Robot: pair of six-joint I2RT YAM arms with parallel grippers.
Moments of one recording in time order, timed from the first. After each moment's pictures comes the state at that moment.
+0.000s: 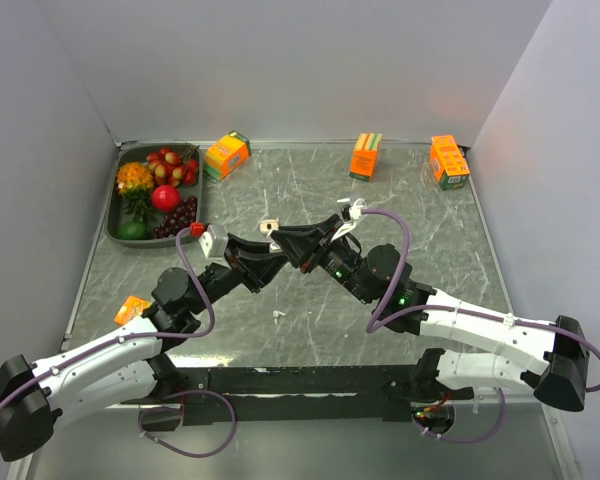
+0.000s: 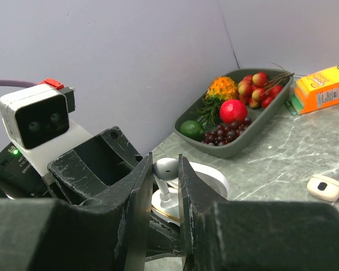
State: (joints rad) left arm -0.84 0.85 0.42 0.78 0.16 -0.41; right arm 1.09 1.05 0.81 0.46 0.24 0.40
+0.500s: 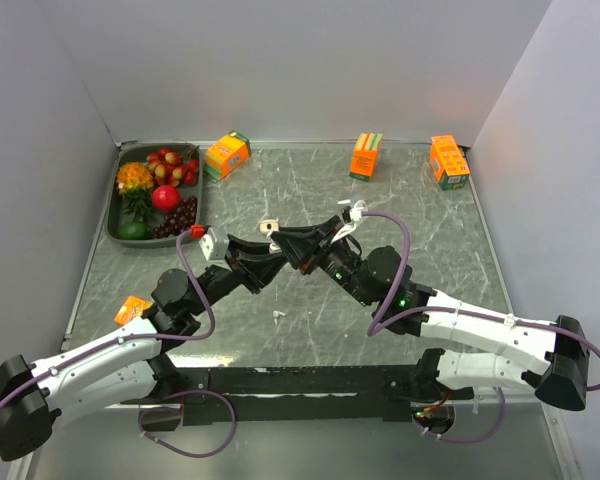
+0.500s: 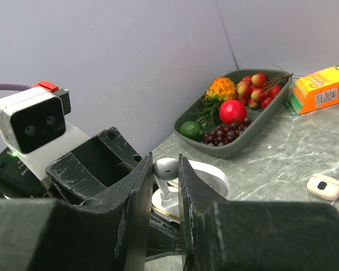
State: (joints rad) left arm -0.85 0.84 0.42 0.78 0.14 -0.36; right arm 1.11 1.05 0.81 0.46 0.26 0.40
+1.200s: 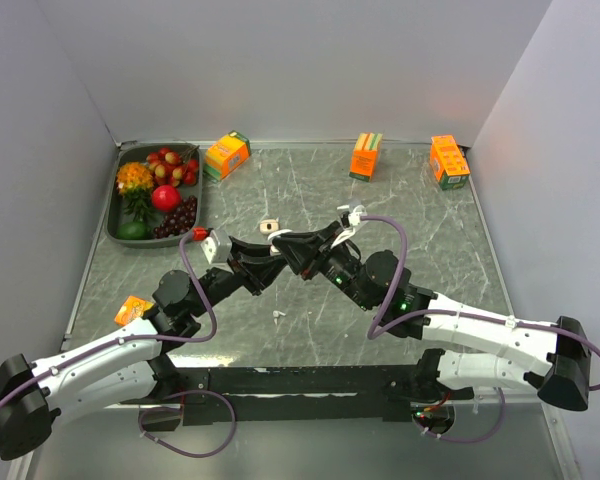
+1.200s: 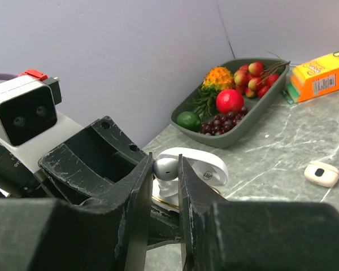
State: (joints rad) left arm -0.86 0.84 0.41 0.78 0.13 -0.33; right arm 1.12 1.03 0.78 0.44 0.29 0.41
